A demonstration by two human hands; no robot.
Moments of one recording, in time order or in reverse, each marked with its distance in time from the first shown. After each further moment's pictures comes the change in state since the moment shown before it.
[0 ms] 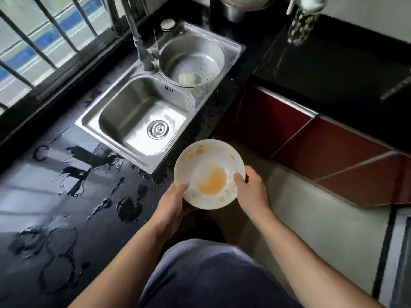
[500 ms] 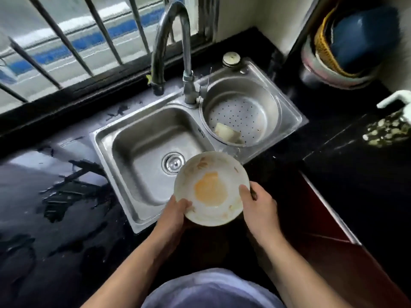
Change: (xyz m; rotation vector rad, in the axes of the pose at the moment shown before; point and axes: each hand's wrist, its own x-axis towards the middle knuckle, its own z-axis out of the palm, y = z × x) left_hand 0.144 0.151 0.059 -0.138 0.310 0.025; right_hand 0.256 -0.140 0.019 -0.191 -0.306 -0.116
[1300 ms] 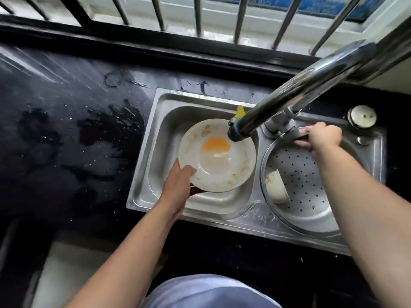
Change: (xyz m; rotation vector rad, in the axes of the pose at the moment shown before) left_hand 0.106 0.090 0.002 -0.711 0.553 0.045; right_hand 0.426 -0.187 0.111 -0.139 -0.259 0.033
